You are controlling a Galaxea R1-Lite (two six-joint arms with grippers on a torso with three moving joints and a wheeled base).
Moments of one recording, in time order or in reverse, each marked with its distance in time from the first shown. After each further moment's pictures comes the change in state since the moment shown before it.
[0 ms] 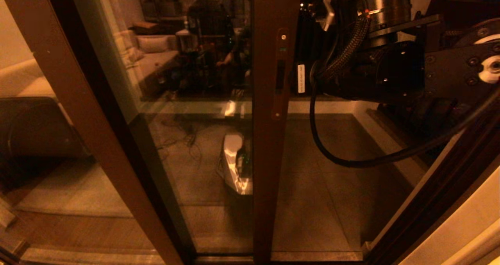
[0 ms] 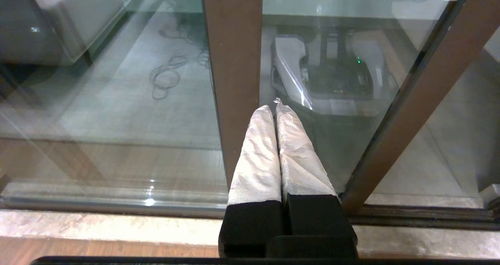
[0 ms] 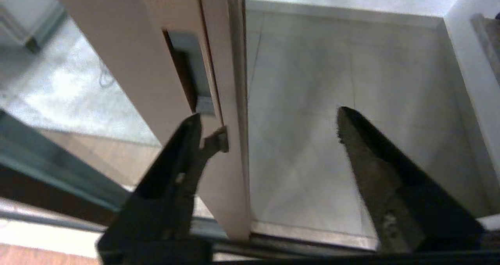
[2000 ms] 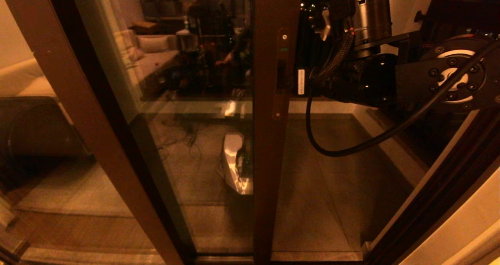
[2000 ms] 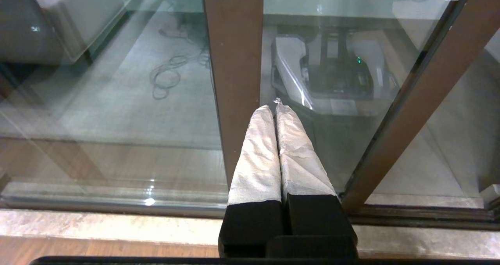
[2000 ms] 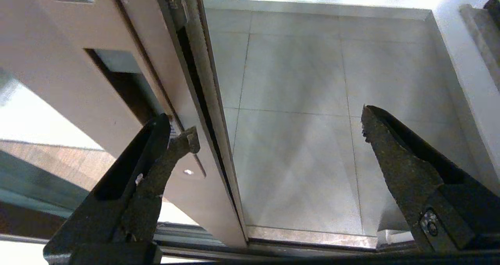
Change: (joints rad) left arm 0.000 0.000 0.000 0.000 0.000 0.000; right arm -0.083 0.039 0.015 -0.051 0.003 0.013
